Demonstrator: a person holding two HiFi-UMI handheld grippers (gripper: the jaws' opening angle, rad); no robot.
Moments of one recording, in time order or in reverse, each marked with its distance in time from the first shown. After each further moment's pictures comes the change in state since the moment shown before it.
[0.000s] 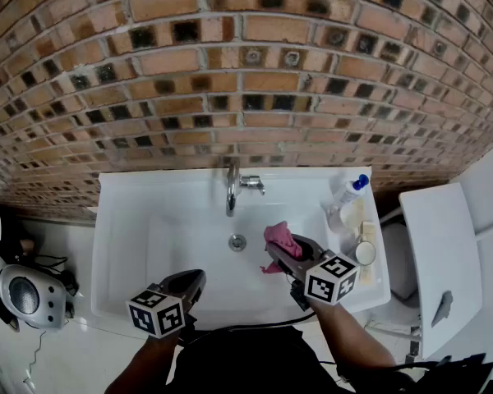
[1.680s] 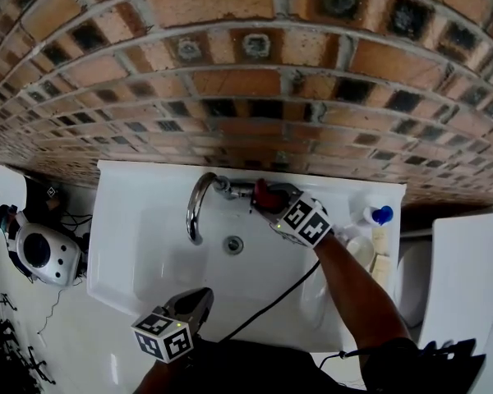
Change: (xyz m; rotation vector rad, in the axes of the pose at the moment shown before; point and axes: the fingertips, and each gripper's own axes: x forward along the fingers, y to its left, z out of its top) left arm 0.093 -0.046 -0.003 -0.148 0.070 0.207; right arm 0.144 -0.167 -0.004 -0.571 0.389 0.300
